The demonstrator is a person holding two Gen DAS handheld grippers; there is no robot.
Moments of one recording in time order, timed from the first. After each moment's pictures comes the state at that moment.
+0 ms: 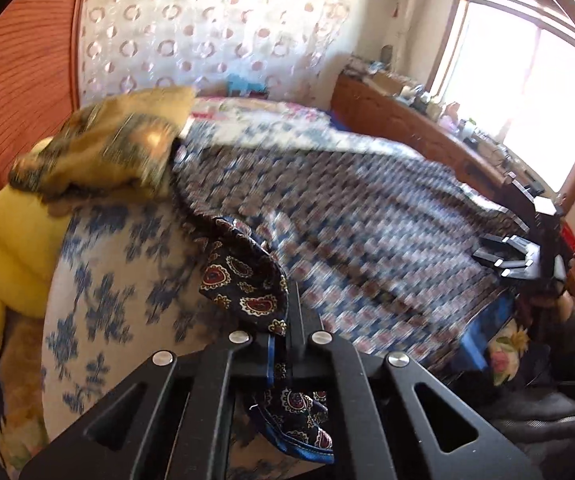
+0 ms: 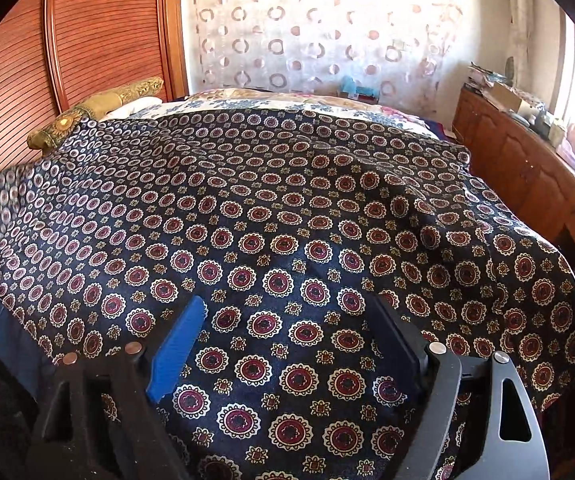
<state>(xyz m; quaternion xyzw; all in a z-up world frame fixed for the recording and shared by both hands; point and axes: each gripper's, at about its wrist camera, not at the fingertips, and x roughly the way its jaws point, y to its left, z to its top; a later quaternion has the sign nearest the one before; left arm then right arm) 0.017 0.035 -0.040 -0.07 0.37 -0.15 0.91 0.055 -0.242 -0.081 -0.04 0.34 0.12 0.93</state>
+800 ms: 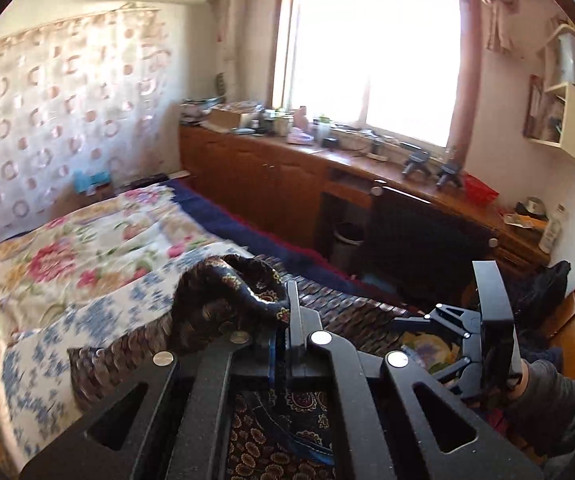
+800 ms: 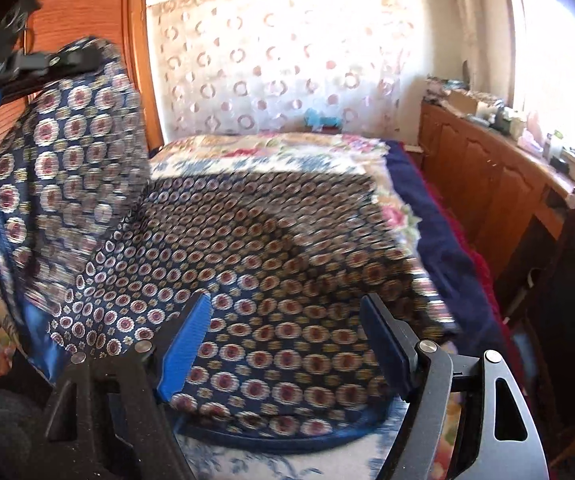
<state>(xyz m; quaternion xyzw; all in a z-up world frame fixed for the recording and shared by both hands) 0.113 -0.218 0.103 0.06 0.27 -0.38 0.88 -0.004 -0.327 -0.031 0.01 0.27 0.07 0.96</state>
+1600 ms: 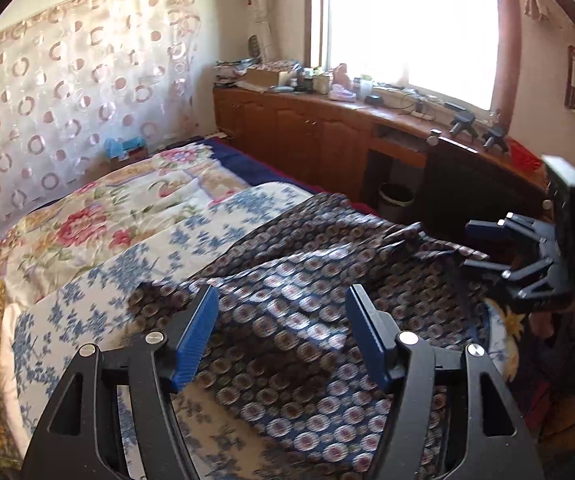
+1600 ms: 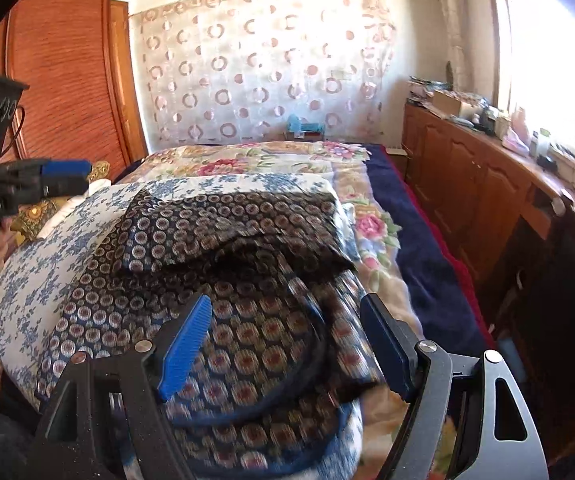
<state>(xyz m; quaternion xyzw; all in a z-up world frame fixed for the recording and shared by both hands) 0.152 -0.190 0.026 0.10 0.32 -0.30 0.89 0.030 -0.340 -0.021 0.01 0.28 0.06 0.96</state>
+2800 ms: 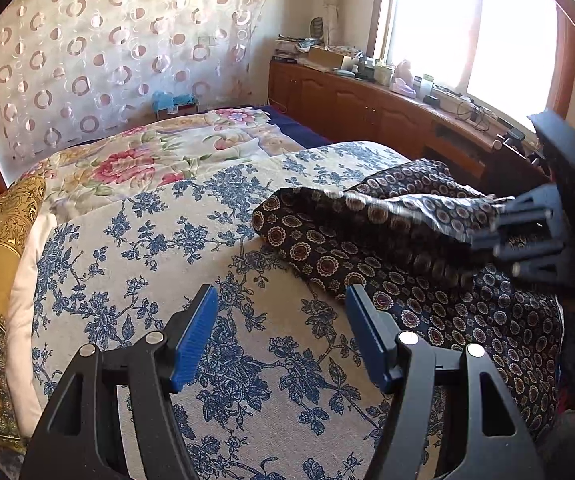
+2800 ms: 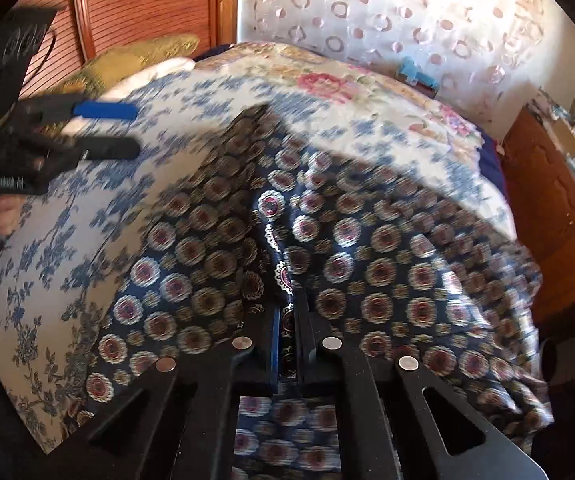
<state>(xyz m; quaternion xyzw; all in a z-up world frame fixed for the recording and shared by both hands) 0.198 -0.069 -0.044 0.04 0.36 -0.25 0.90 0.178 -0.239 -0.026 -0.14 0.41 0.17 0.89</state>
